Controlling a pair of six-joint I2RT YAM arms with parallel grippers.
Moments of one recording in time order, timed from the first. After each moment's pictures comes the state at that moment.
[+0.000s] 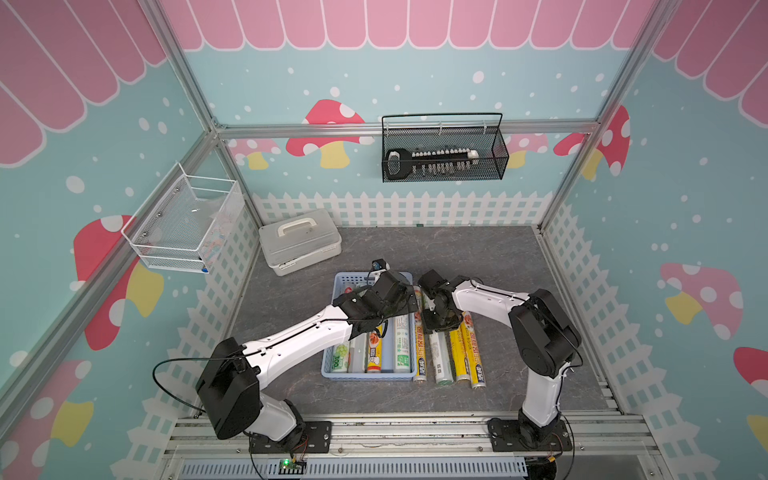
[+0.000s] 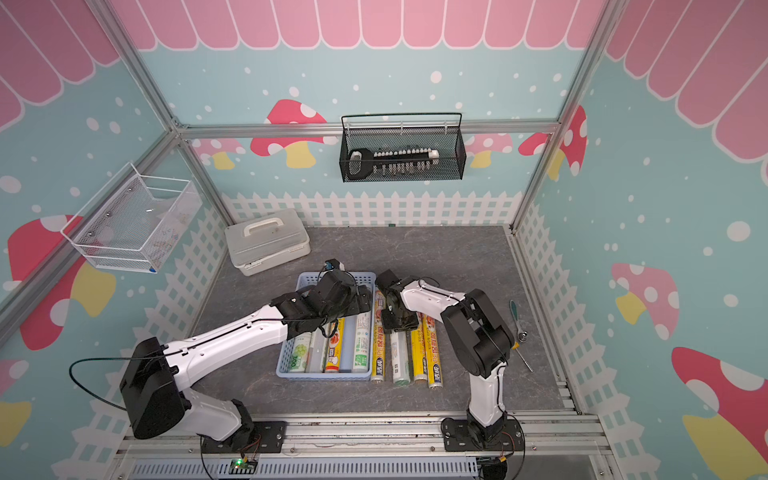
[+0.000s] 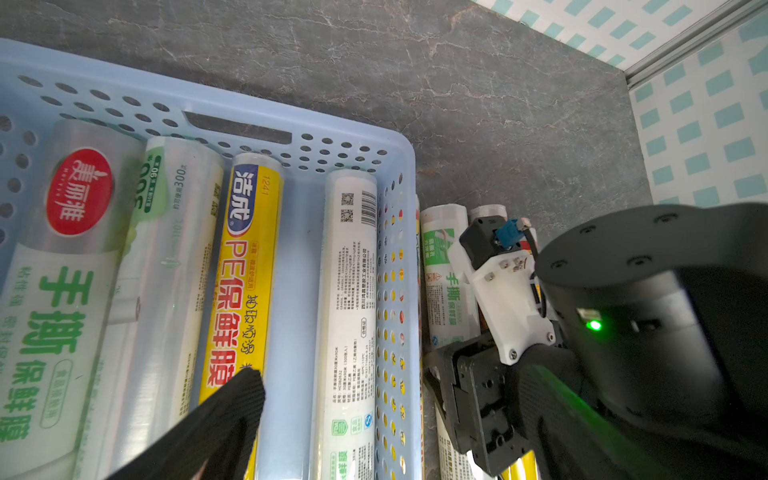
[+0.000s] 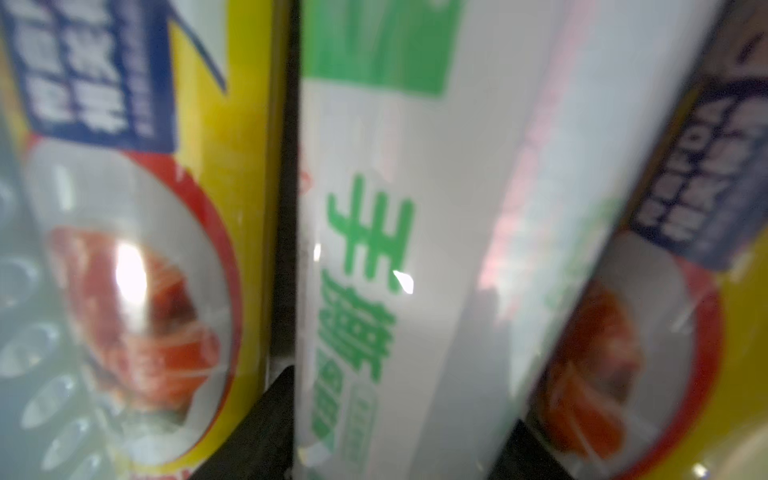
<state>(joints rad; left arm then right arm) -0.82 1.48 1.15 -0.48 -0.28 -0.83 0.62 1.90 1.25 -0.80 -0.04 0.41</state>
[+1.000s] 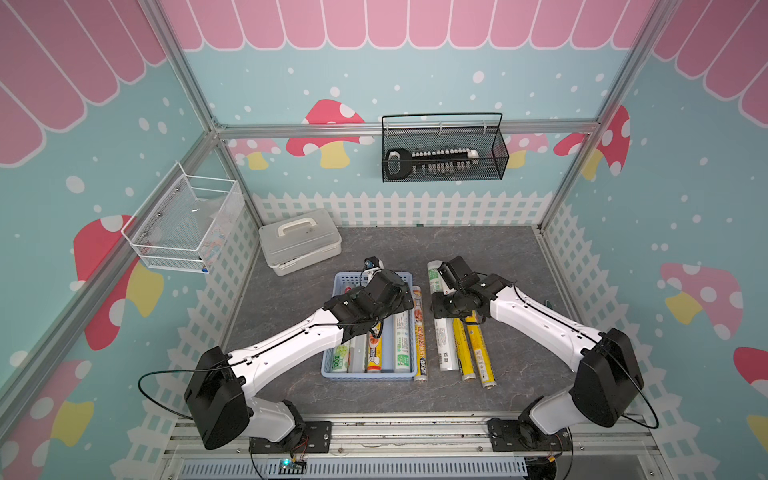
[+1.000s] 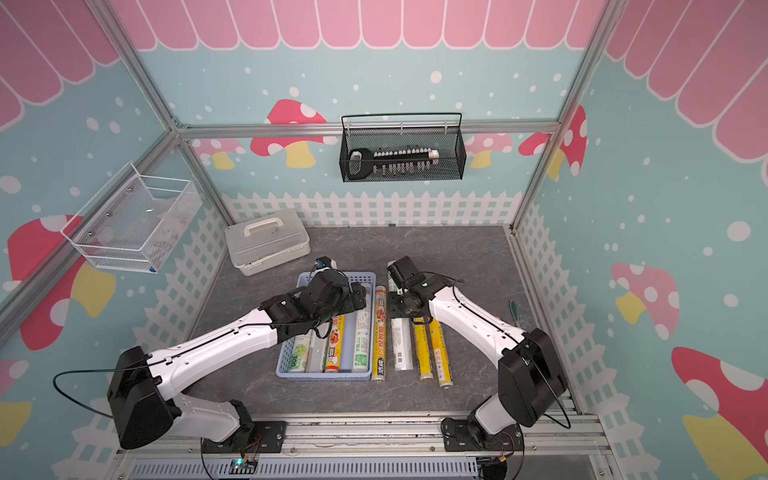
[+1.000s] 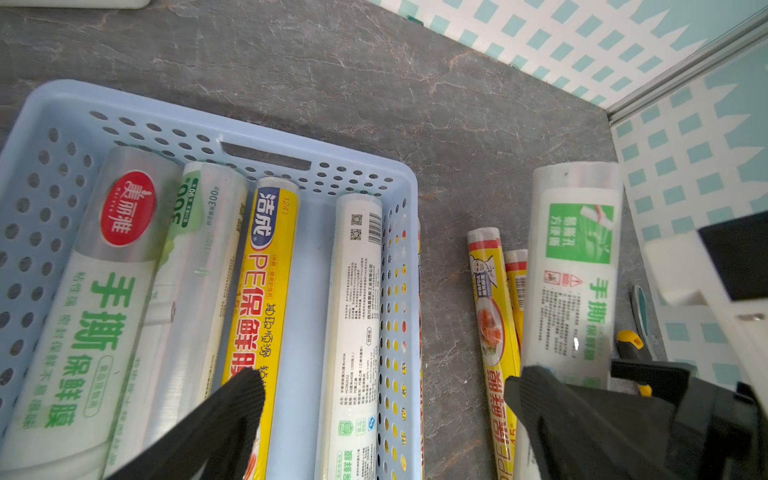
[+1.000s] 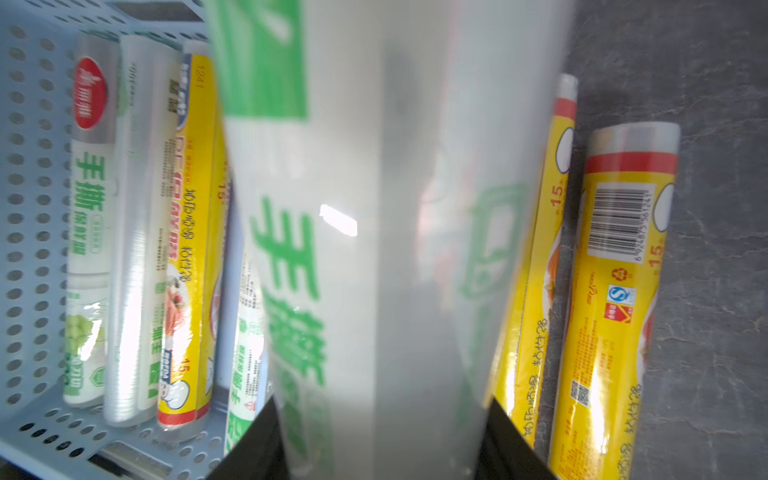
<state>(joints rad) -0.82 1.40 1.12 -0.48 -0.34 -0.84 0.62 1.49 1.19 -0.76 -0.02 0.51</state>
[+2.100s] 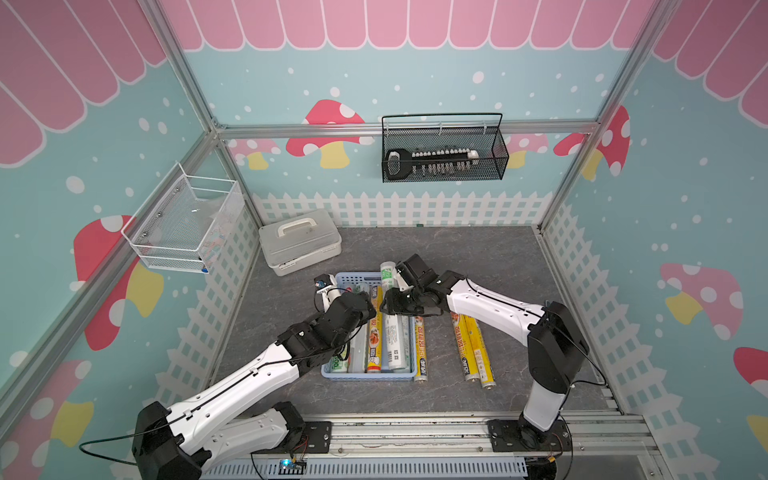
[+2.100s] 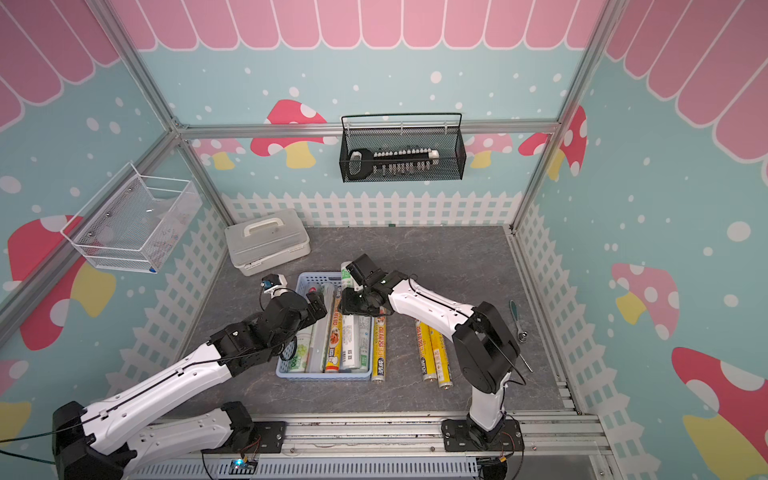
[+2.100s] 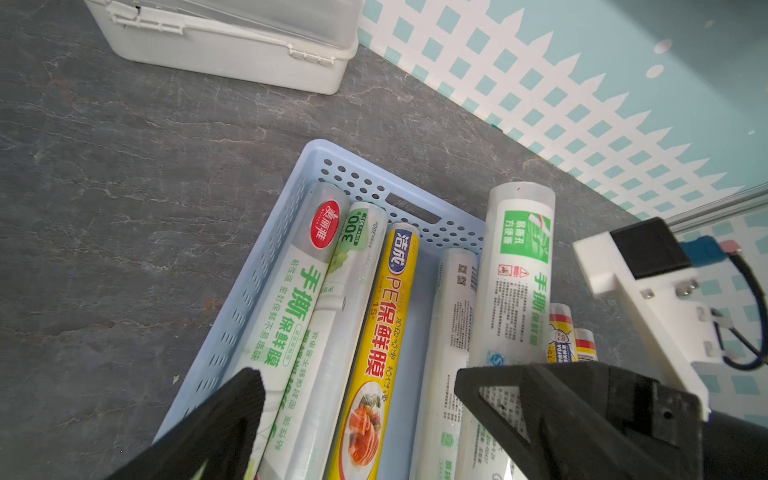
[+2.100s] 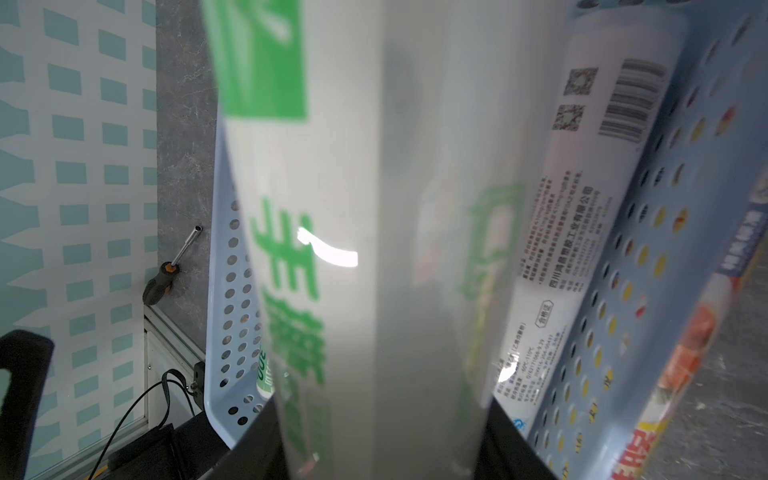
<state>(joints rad) -0.78 1.04 0.85 -0.55 -0.56 -0.96 0.79 1.82 1.43 -0.58 -0.24 0.72</state>
